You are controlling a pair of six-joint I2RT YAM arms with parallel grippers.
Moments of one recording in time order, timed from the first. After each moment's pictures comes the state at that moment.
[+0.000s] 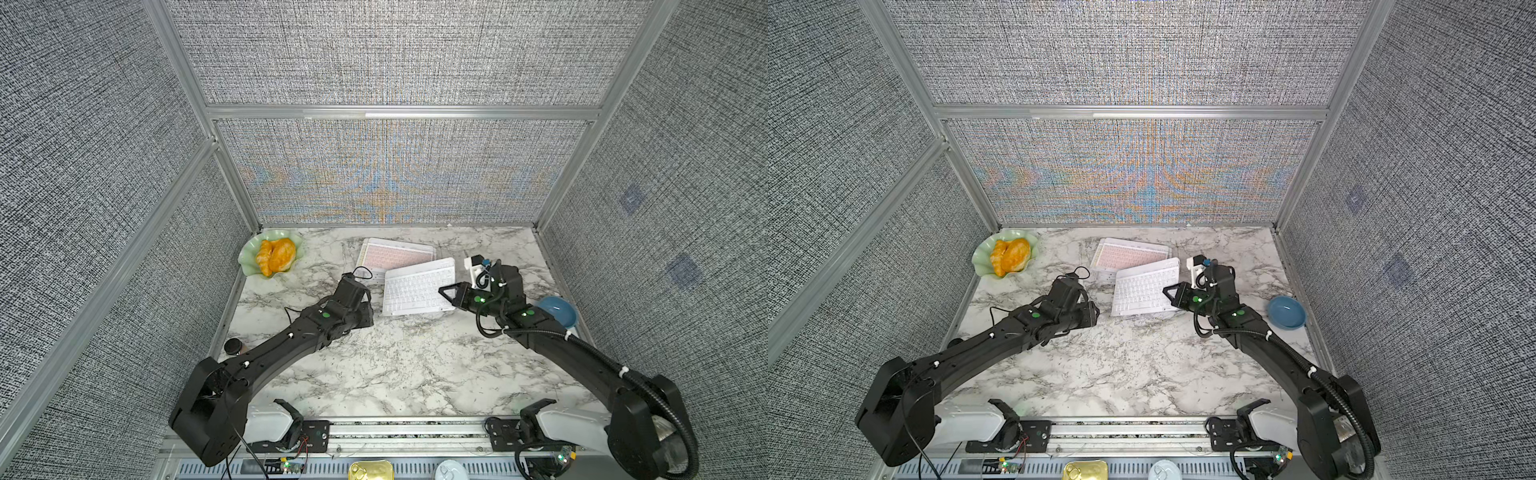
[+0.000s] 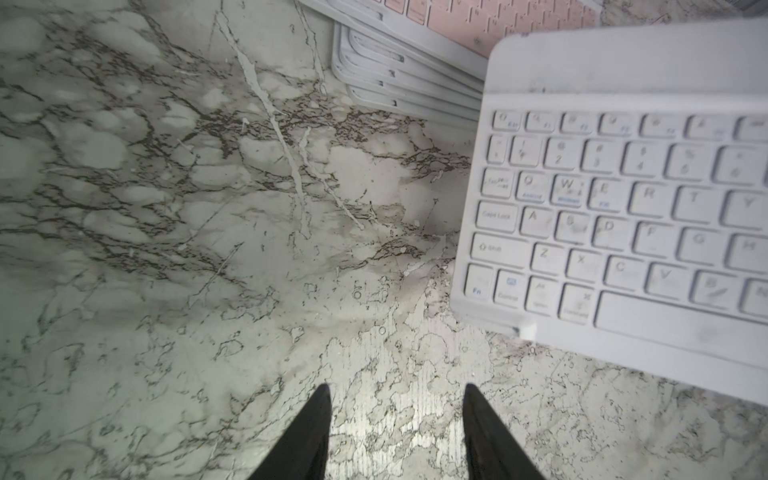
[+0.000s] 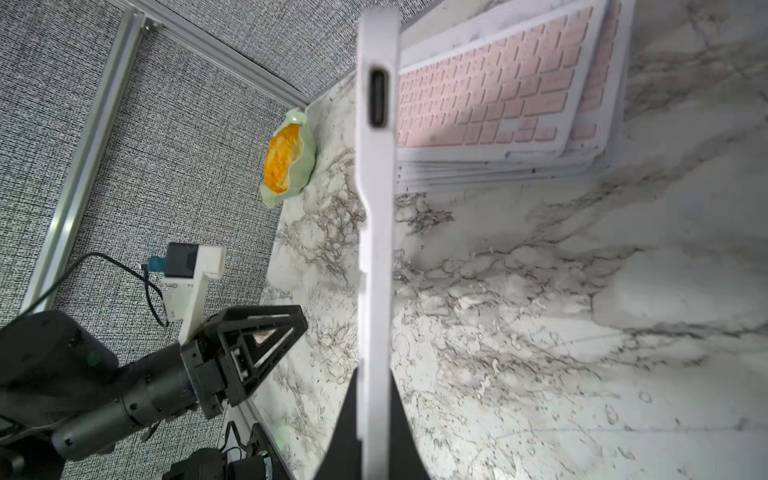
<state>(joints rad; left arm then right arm) -0.65 1.31 0.81 -0.40 -0.05 -0.65 0.38 1.25 0.78 0.00 -0.47 0.75</state>
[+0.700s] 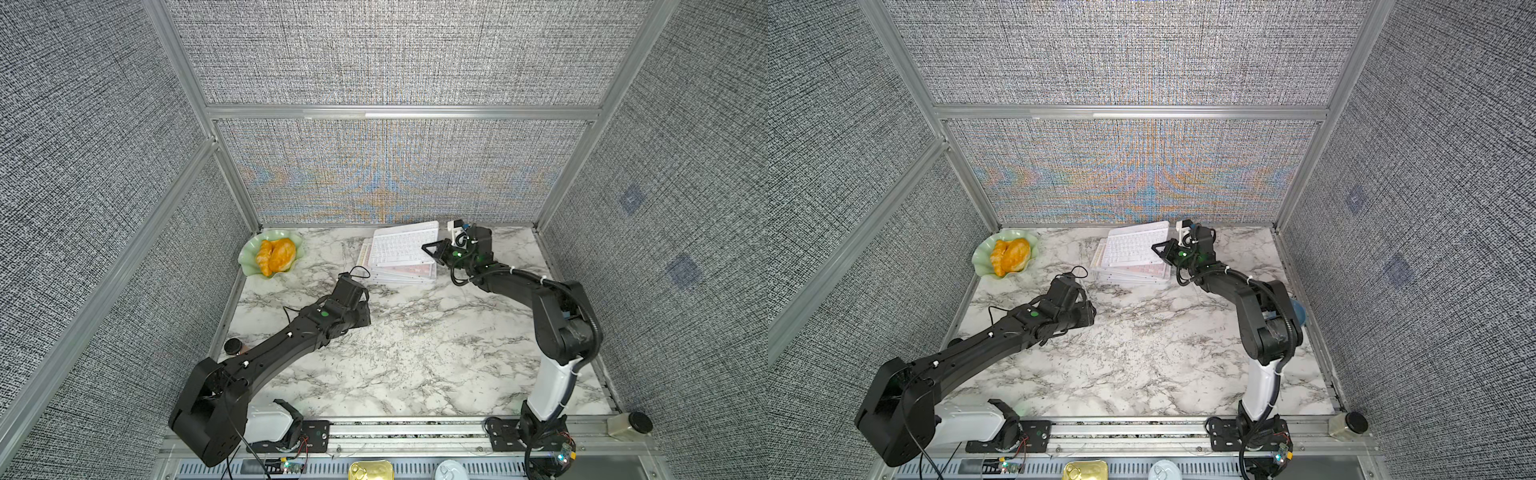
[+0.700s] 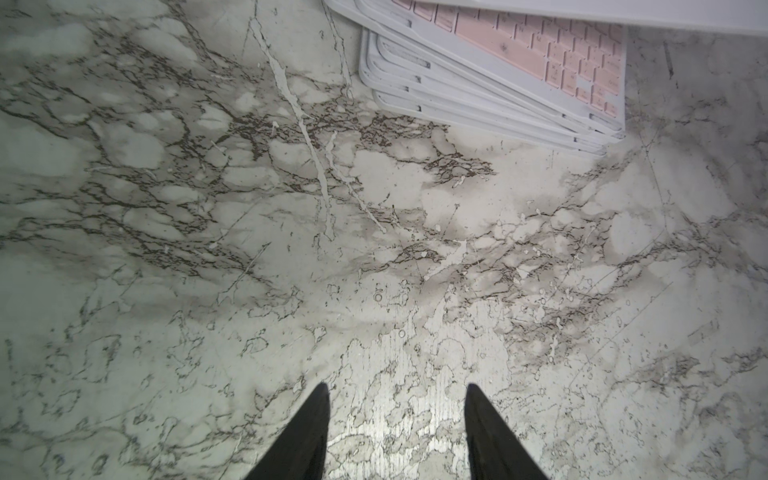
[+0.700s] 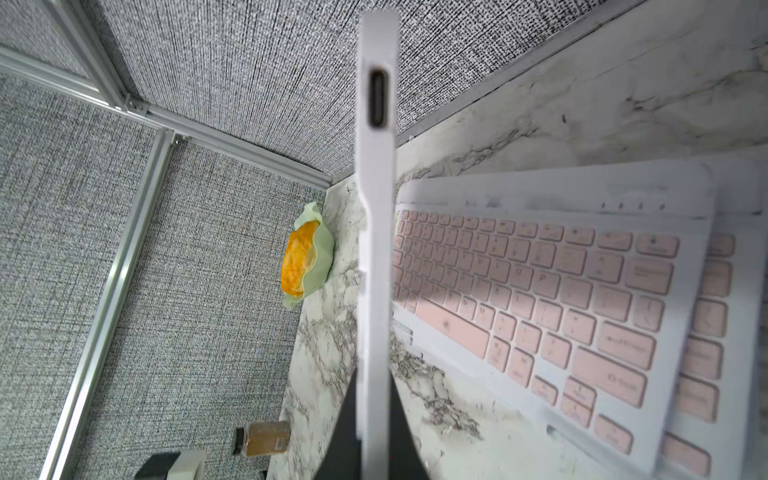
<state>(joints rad) -0.63 1.32 0.81 -0.42 -0.08 -0.65 0.28 1.95 1.26 0.37 -0.59 0.91</state>
